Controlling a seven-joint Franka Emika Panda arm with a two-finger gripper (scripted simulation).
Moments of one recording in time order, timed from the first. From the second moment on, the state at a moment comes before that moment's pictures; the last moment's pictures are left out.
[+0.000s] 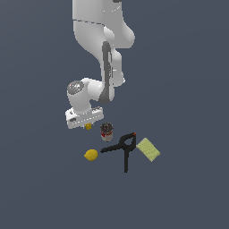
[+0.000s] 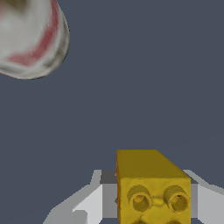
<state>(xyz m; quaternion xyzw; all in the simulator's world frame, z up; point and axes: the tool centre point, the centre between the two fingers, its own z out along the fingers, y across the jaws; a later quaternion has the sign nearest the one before) -0.079 -0.159 0.022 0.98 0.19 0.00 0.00</state>
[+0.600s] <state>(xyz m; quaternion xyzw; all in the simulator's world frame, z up) -0.071 -0.158 0.038 0.98 0.19 0.00 0.00</state>
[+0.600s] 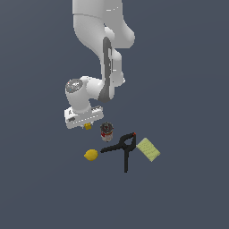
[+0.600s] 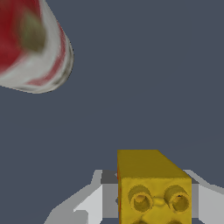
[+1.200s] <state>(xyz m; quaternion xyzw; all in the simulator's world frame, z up) -0.029 -0.157 0.116 0.98 0.19 0.00 0.00</state>
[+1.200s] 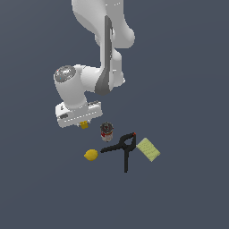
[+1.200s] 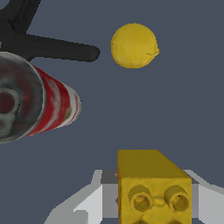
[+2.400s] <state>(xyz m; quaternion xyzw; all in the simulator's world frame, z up) 0.080 -0.155 0.309 0.98 0.19 0.00 0.00</state>
